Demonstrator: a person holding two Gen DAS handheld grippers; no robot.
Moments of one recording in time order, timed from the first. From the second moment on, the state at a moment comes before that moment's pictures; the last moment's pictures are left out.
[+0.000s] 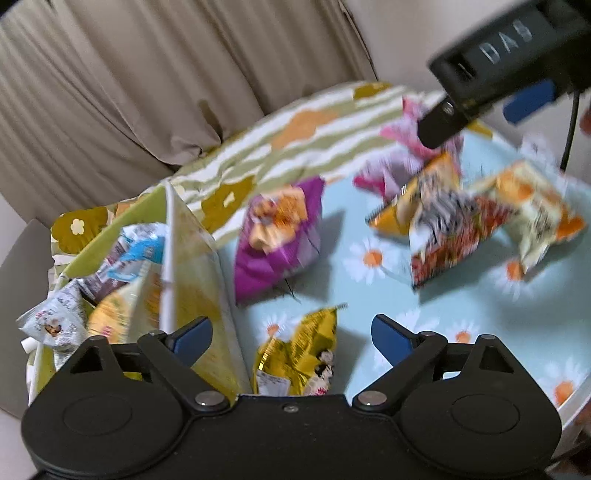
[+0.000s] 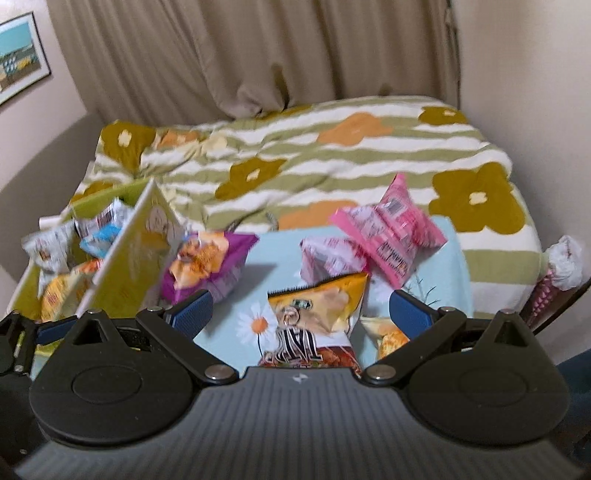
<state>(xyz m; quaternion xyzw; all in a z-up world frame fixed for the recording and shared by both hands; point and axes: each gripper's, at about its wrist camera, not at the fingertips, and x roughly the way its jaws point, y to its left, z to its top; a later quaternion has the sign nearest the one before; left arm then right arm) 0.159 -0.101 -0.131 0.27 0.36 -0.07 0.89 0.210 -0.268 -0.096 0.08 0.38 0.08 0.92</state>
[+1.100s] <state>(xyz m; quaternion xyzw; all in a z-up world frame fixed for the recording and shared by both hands) 0.190 -0.103 -0.173 0.29 0.44 -0.04 0.85 0.256 -0.257 -0.167 0.04 0.43 0.11 0.89</state>
